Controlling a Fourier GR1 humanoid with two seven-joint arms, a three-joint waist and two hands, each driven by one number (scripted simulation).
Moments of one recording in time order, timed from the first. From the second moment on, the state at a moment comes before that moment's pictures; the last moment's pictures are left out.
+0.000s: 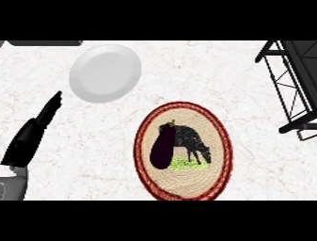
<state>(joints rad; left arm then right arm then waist) -0.11 0.28 0.09 -1.38 -0.21 -0.16 -0.15 -0.76 -0.60 -0.70 -1.33 0.76 0.13 0.23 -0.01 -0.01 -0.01</state>
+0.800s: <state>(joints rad) -0.09 0.27 0.10 -1.40 -0.22 -0.16 -0.15 -0.44 -0.93 -1.23 -1.24 0.36 0.56 0.24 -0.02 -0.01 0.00</state>
